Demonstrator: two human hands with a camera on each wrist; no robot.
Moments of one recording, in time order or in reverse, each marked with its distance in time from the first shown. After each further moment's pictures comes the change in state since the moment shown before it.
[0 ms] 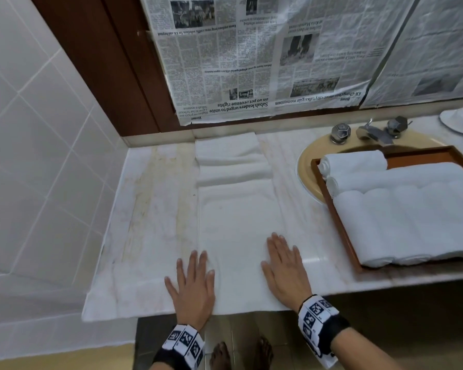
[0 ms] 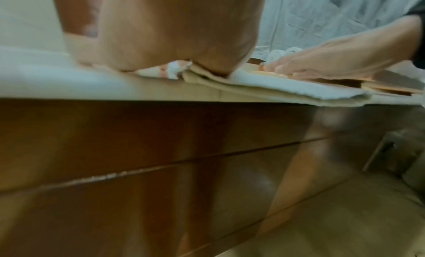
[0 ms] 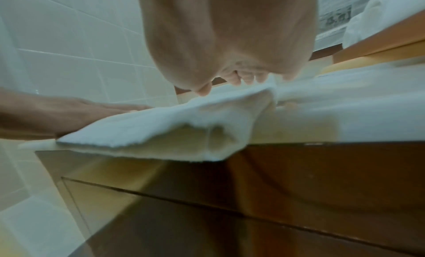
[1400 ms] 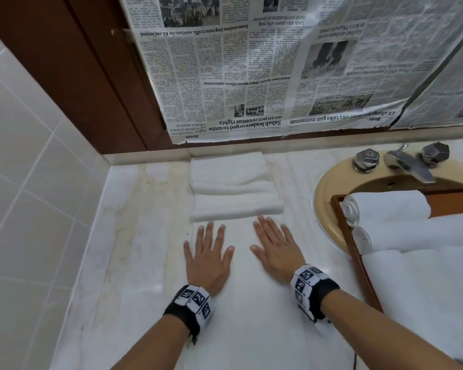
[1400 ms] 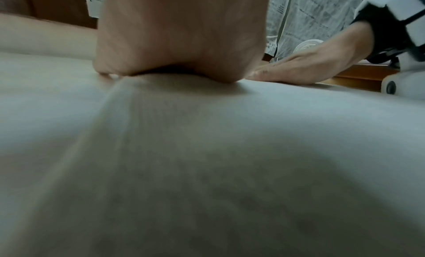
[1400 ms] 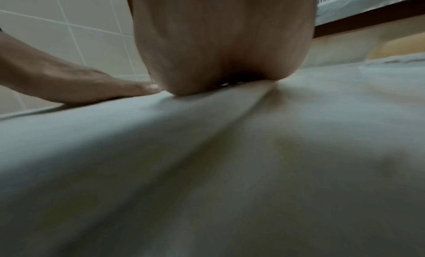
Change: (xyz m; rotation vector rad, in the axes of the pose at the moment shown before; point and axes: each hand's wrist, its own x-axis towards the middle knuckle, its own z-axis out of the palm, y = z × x) left_hand 0.201 0.079 -0.023 0.175 -0.100 0.149; right_hand 0.204 0.024 -0.042 -0.081 -0.148 -0.150
